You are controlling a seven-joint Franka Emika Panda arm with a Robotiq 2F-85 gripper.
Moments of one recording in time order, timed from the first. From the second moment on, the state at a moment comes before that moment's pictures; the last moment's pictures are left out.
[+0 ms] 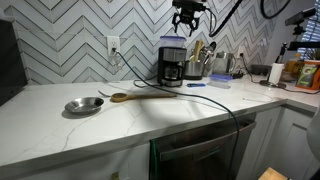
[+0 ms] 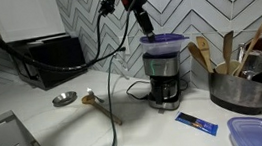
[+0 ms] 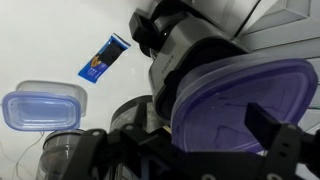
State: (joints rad) arm -0.18 0.22 -0.16 -1.32 0.02 1.97 0.65
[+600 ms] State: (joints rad) arm -0.20 0.35 -0.18 -1.17 0.02 1.96 0.66
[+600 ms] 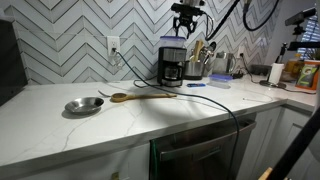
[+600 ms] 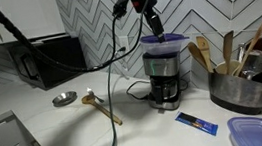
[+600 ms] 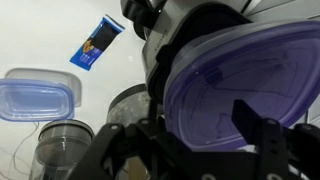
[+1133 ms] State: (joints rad) arm -0.20 0.40 -0.19 -1.11 0.02 1.96 0.67
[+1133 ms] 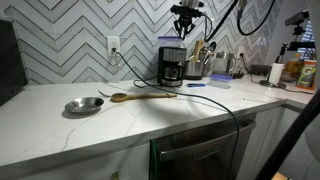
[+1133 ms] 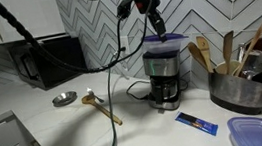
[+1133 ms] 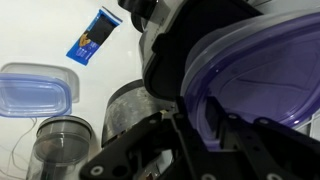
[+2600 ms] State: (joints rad) arm -0.19 0.30 -0.20 -1.09 -0.04 1.88 0.76
